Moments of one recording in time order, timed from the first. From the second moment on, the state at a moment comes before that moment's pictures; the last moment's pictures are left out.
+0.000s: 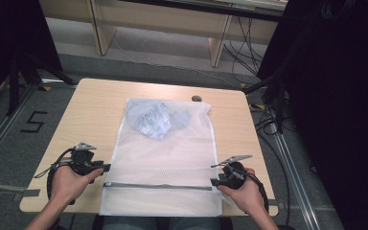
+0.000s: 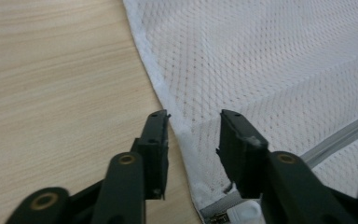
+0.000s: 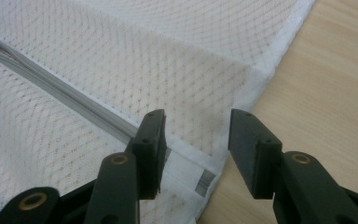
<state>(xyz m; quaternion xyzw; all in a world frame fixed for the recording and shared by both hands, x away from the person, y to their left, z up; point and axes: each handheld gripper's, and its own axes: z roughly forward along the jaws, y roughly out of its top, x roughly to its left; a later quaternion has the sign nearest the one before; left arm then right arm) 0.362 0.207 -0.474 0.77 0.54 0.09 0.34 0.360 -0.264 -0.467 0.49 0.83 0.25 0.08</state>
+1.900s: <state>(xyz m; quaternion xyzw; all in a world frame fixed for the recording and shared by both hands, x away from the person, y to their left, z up) 0.363 0.191 -0.491 0.79 0.56 0.02 0.24 0.353 -0.086 -0.452 0.31 0.89 0.33 0.01</state>
